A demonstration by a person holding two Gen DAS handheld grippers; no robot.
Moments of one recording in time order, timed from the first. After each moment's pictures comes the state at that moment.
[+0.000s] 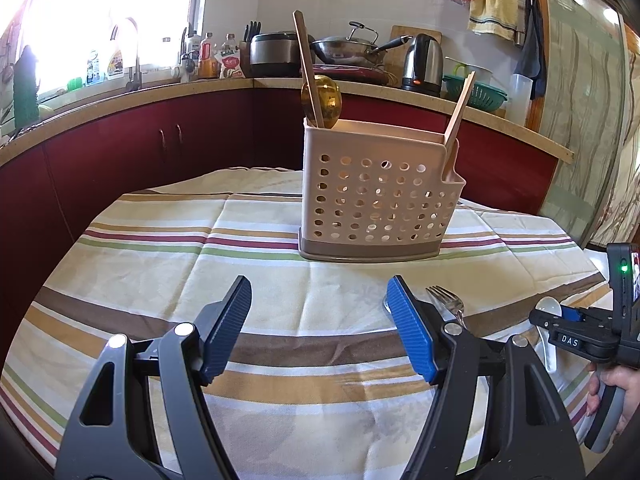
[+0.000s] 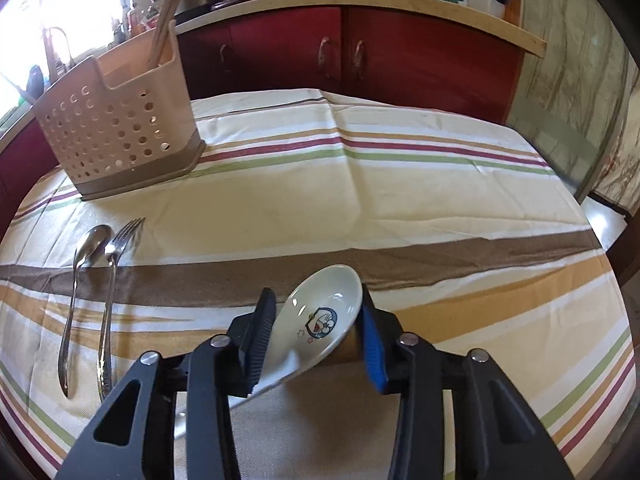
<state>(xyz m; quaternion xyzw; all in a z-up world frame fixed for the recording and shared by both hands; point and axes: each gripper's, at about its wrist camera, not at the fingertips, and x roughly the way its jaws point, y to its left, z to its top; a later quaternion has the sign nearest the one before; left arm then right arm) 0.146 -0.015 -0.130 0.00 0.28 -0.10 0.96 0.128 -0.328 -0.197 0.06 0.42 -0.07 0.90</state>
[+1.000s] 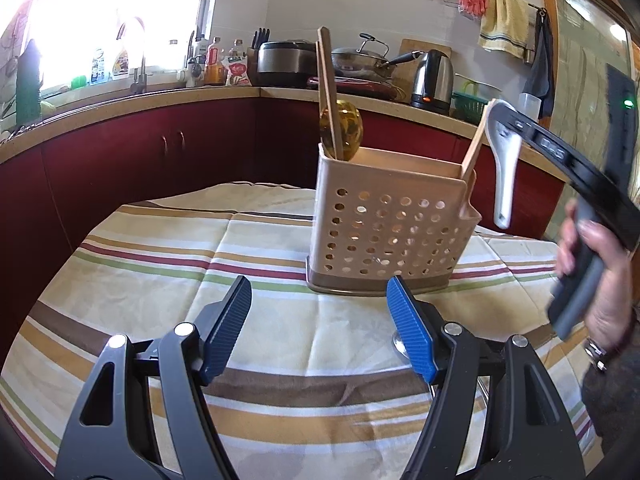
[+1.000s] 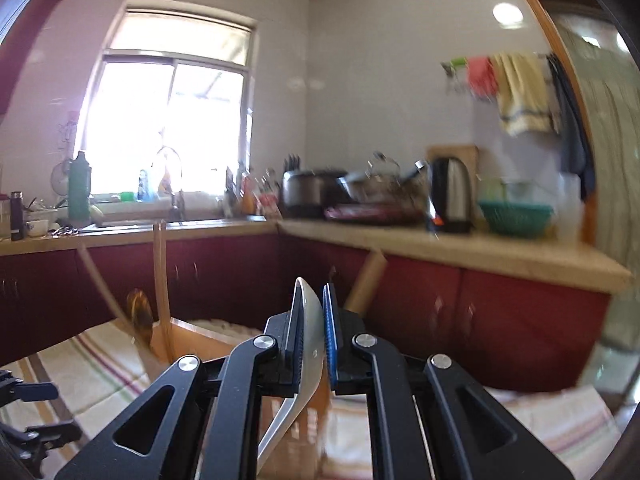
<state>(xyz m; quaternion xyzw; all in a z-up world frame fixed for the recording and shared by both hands) 0.175 -0.003 -0.118 -0.02 0.26 -0.10 0.96 0.226 -0.257 -0.062 -0.01 0.05 0.09 0.99</state>
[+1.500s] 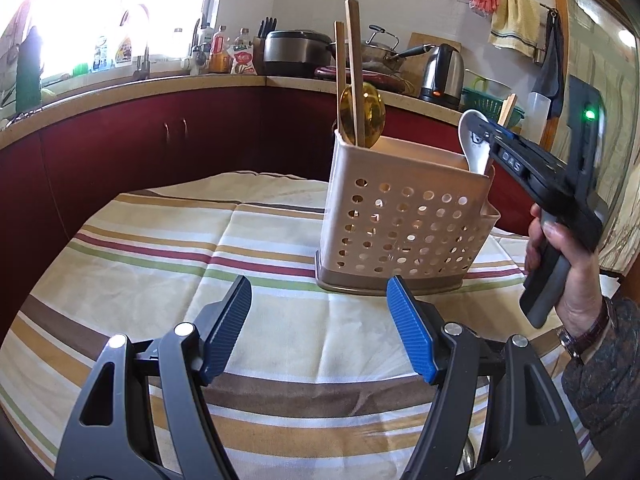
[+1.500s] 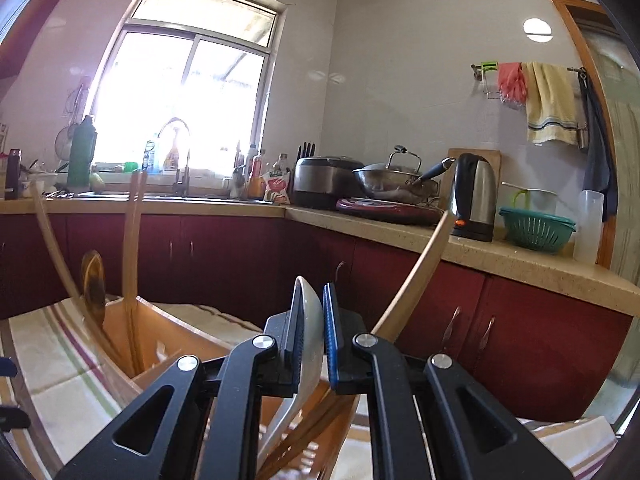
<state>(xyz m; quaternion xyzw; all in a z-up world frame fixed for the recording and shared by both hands) 0.191 0.003 -0.131 -0.03 0.28 -0.09 0.96 0.255 -0.242 -0.087 -0.06 0.07 0.10 0.99</state>
